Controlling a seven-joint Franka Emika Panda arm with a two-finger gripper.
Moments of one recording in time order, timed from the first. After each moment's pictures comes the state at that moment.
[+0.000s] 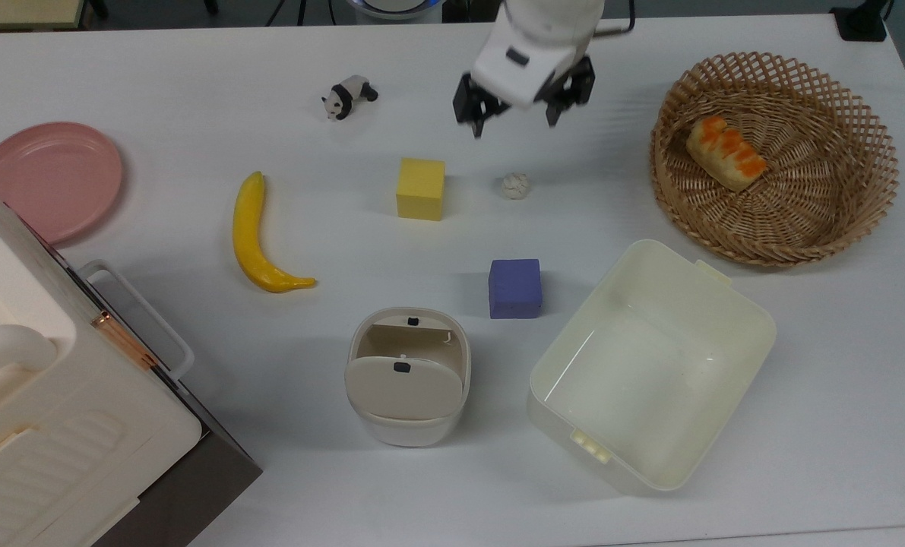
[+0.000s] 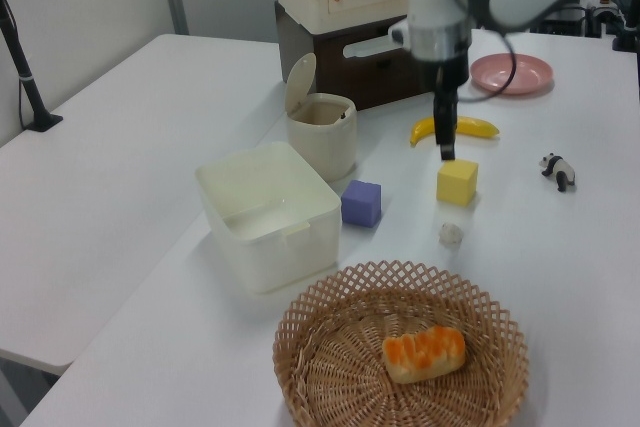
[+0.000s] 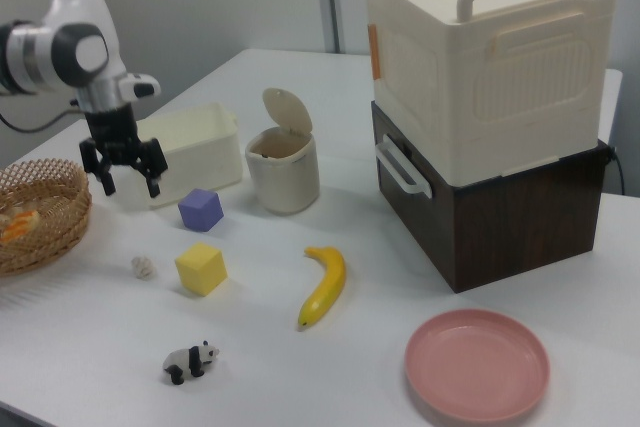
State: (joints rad) arm 0.45 0.19 -0.11 -1.73 -0.02 1.80 0.10
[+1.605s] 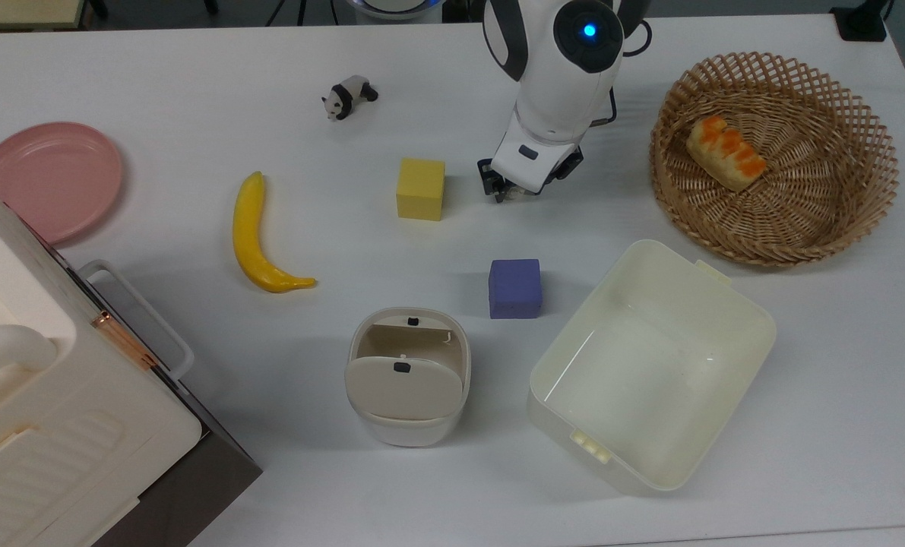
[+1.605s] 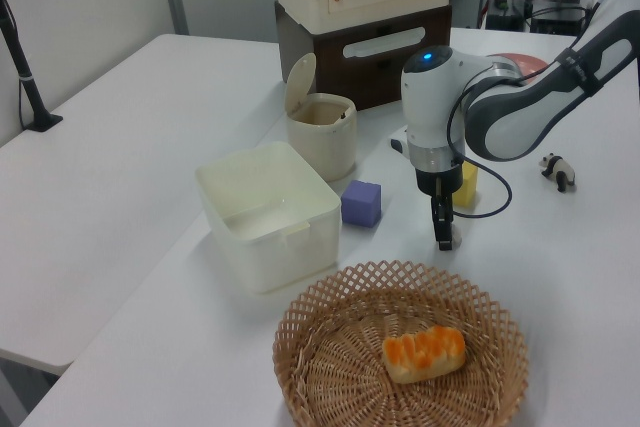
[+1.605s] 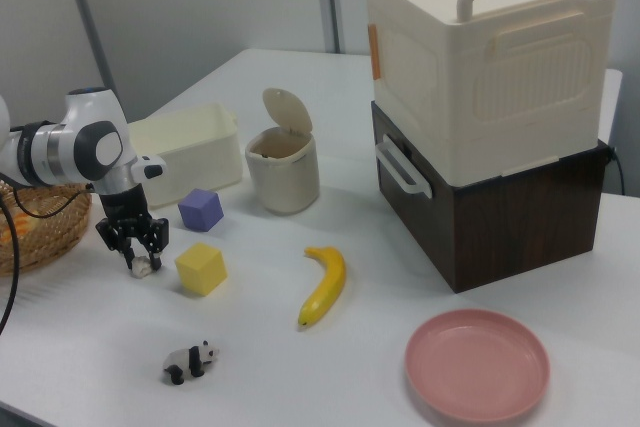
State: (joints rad) arm 0.50 0.33 -0.12 -1.95 -0.02 2.17 0.10
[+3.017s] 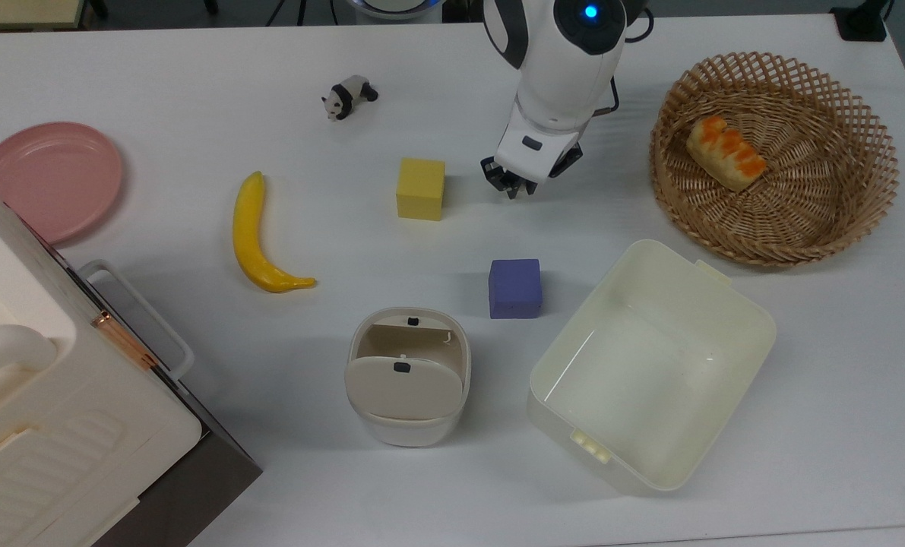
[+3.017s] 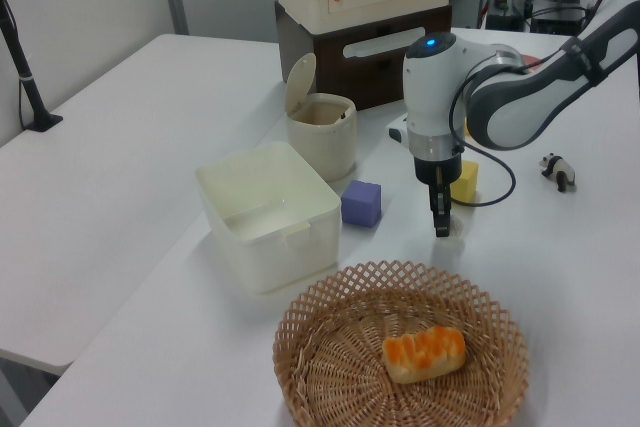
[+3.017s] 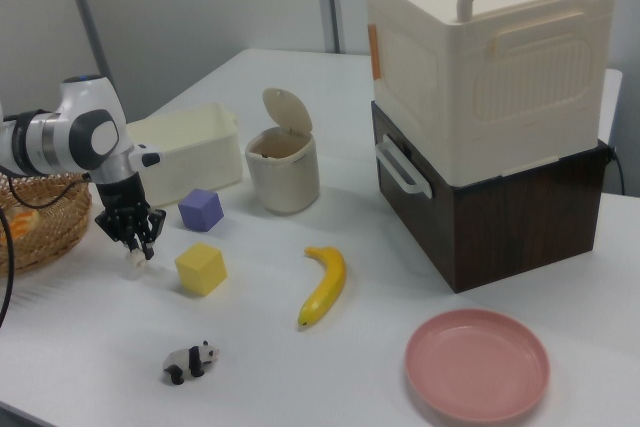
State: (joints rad) arm 0.50 0.29 -0.12 -1.95 -0.02 2.15 0.05
